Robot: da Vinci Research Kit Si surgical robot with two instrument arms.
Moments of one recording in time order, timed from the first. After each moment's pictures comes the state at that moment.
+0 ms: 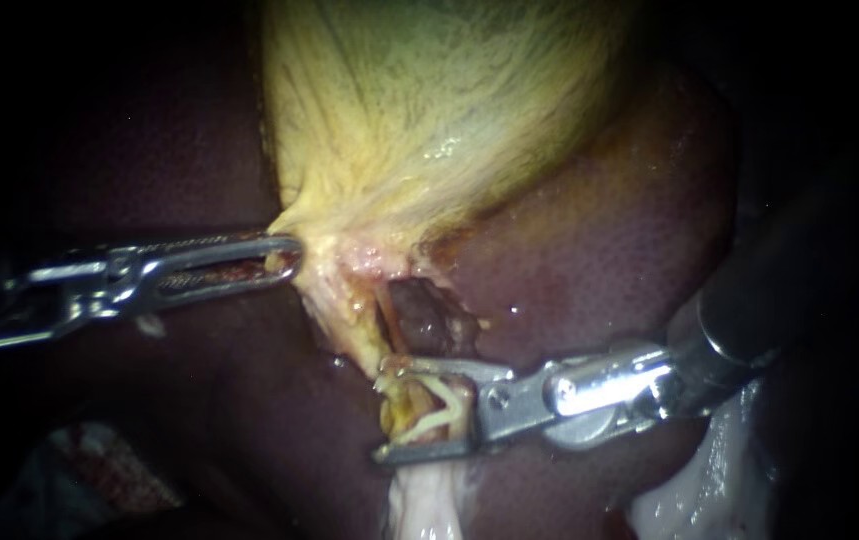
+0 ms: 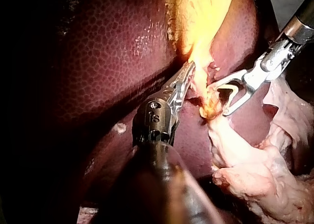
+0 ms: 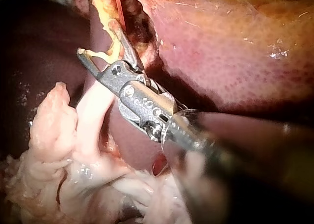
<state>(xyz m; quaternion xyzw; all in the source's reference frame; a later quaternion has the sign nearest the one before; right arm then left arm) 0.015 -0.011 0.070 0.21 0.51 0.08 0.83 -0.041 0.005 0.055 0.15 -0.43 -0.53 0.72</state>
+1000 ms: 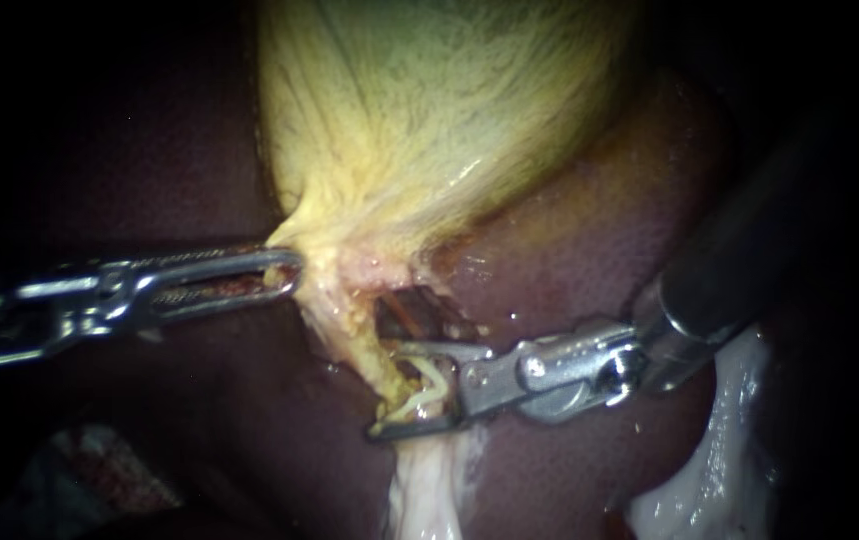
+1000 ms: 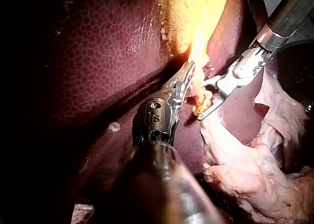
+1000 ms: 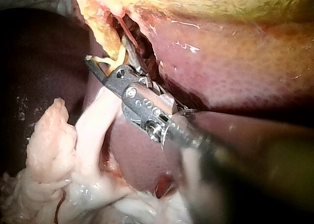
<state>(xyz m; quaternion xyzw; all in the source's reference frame) 0.019 -0.012 0.074 0.20 0.48 0.08 0.85 -0.042 0.005 0.052 0.15 -0.44 -0.53 0.71</state>
